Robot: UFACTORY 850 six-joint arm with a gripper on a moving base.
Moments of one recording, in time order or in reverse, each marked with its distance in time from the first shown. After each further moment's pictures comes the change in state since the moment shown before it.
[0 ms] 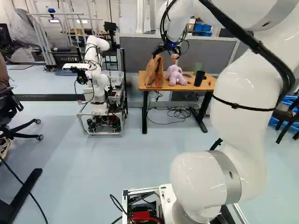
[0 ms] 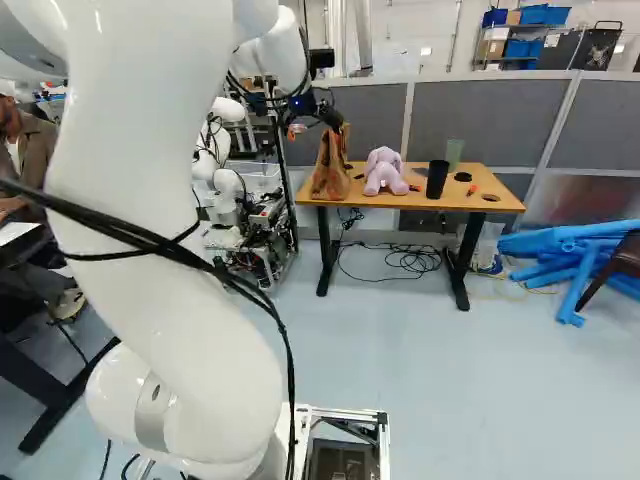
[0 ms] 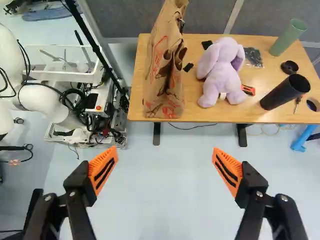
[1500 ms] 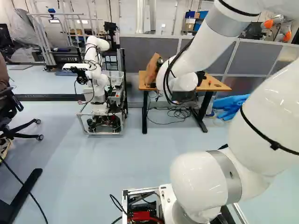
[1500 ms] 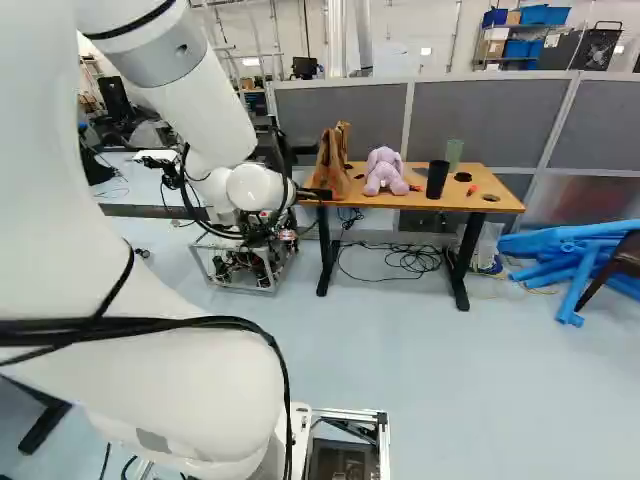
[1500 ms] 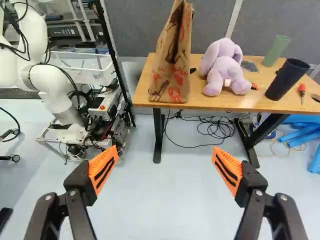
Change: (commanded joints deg) arm 2.0 19.0 51.4 -0.5 52.2 0.0
